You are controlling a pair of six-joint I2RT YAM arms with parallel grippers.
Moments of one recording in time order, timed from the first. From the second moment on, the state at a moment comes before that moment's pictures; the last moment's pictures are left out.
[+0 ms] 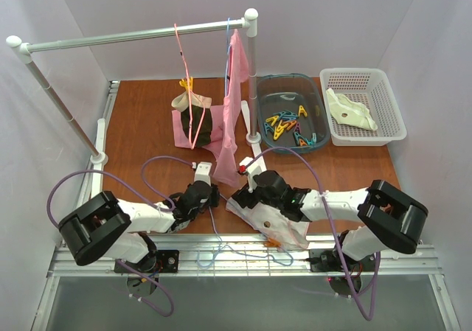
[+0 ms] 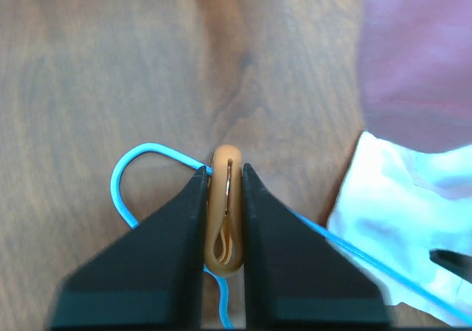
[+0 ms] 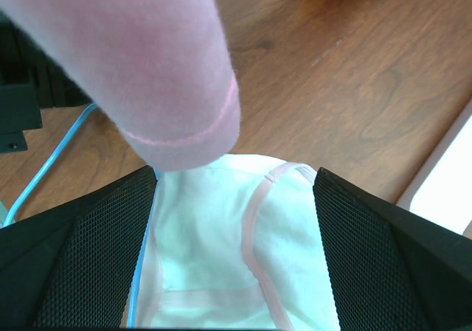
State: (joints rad) left arm -0.89 1.34 0.28 0.43 -0.38 -0.52; right arm 1.04 1.44 0.54 0.36 0.08 0.14
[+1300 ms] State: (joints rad) left arm -0.85 1.74 0.51 0.77 -0.03 -0.16; right arm 1.06 1.13 0.35 -0.06 0.03 0.38
